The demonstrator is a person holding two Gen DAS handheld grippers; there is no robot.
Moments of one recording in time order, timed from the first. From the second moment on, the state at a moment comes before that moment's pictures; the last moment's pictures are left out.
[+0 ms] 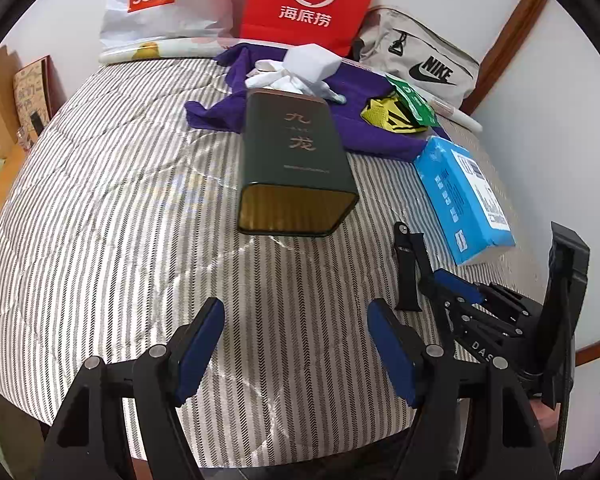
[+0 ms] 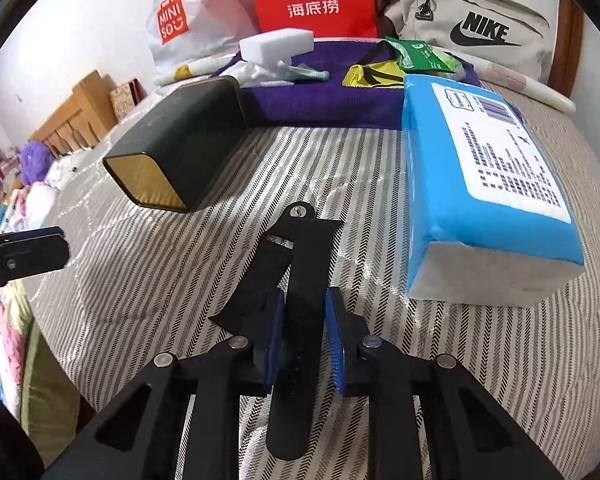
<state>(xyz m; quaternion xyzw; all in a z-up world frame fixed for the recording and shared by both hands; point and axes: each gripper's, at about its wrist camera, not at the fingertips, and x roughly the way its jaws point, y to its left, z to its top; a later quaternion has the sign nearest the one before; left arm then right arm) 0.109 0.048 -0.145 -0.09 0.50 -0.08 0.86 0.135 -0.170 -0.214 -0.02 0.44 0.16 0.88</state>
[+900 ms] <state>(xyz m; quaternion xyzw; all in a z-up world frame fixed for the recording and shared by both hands) 0.145 -0.081 -0.192 0.07 0.49 -0.11 0.86 0.073 -0.259 -0.208 0.00 0.43 0.15 0.89</state>
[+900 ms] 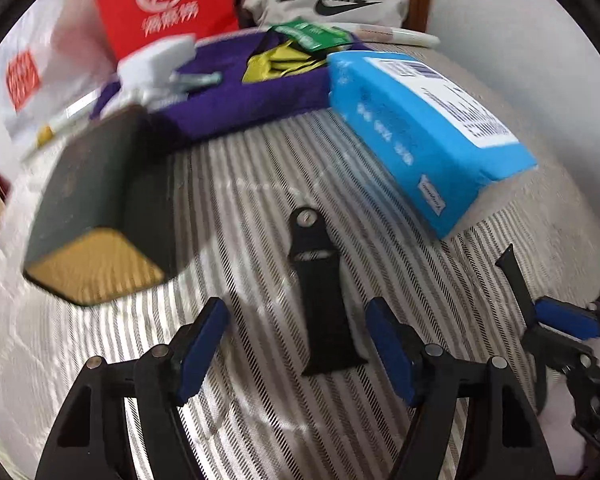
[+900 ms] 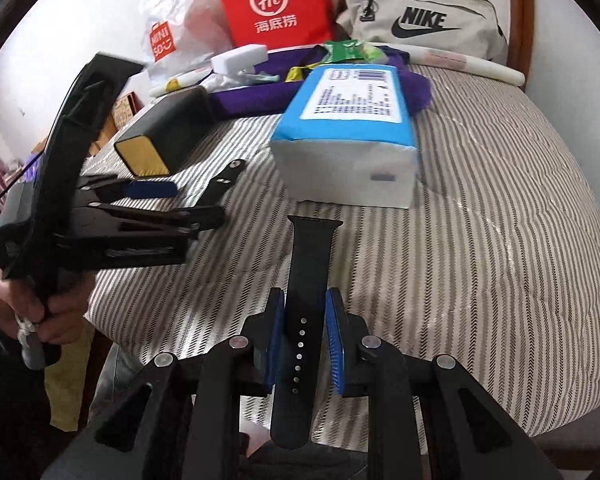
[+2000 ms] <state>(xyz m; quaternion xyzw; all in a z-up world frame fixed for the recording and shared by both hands) 0.142 -0.093 -0.187 0.10 0.48 -0.14 0.86 0.097 -0.262 -0.218 0.01 0.43 0.14 0.89</state>
